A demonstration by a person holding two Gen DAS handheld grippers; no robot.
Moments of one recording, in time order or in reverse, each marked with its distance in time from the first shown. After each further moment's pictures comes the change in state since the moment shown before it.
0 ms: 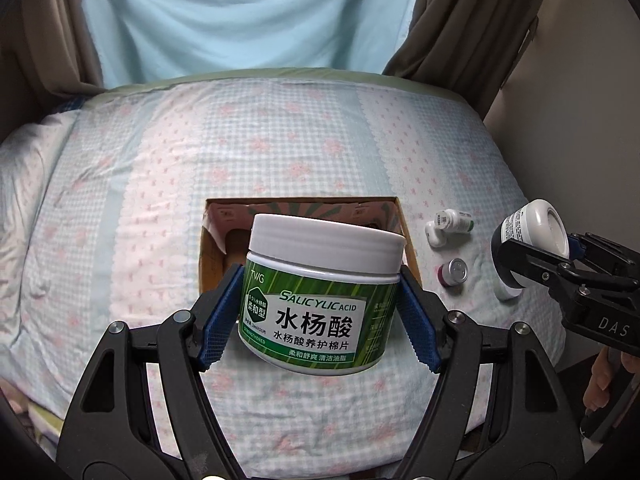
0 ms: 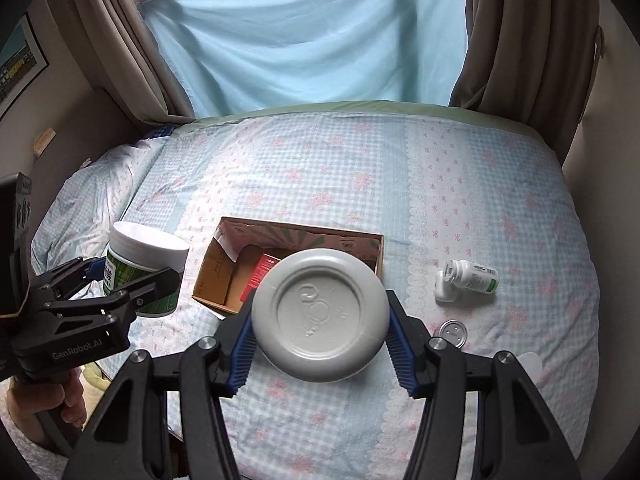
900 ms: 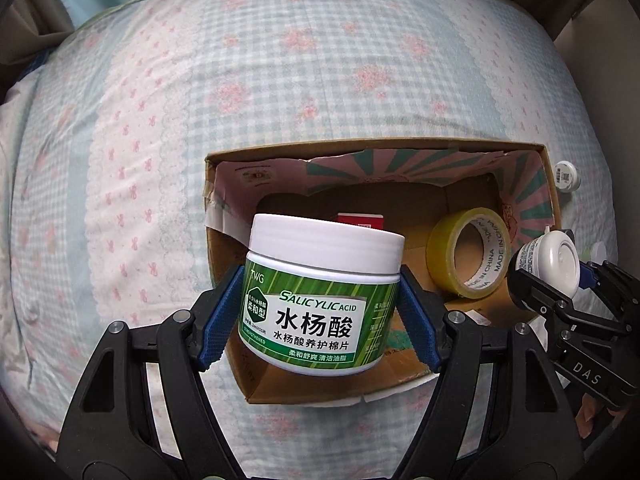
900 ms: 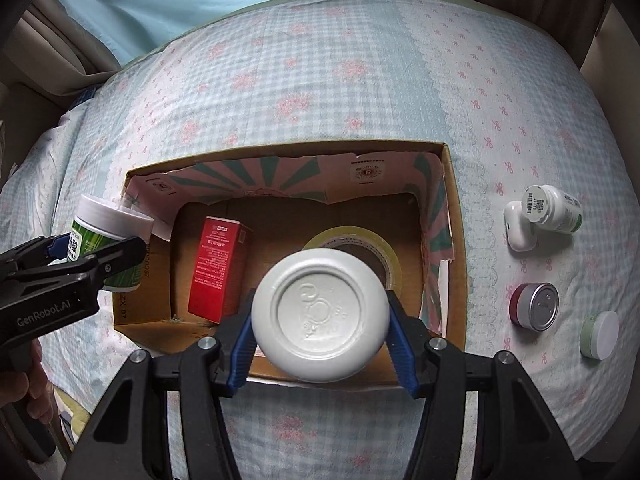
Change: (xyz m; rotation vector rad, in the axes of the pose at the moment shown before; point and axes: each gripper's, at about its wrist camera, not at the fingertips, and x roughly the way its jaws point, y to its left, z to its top) left arm 0.231 0.090 0.030 0.035 0.371 0.070; right arm 0.217 0.000 -0.004 0.148 0.293 -0.107
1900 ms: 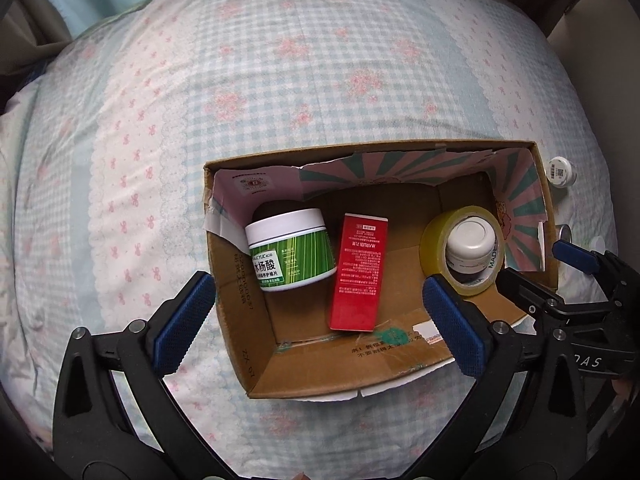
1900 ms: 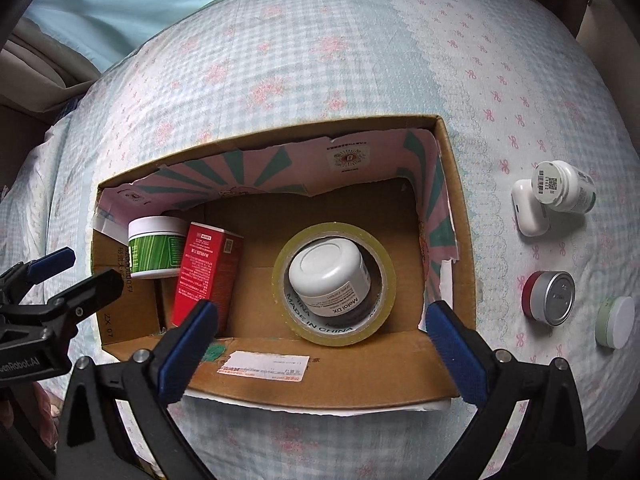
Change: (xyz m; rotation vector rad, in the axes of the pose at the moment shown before) left arm -0.023 -0.008 -0.005 0.022 -0.039 0.005; right arm 0.006 -0.017 0.003 0.061 0.020 0.008
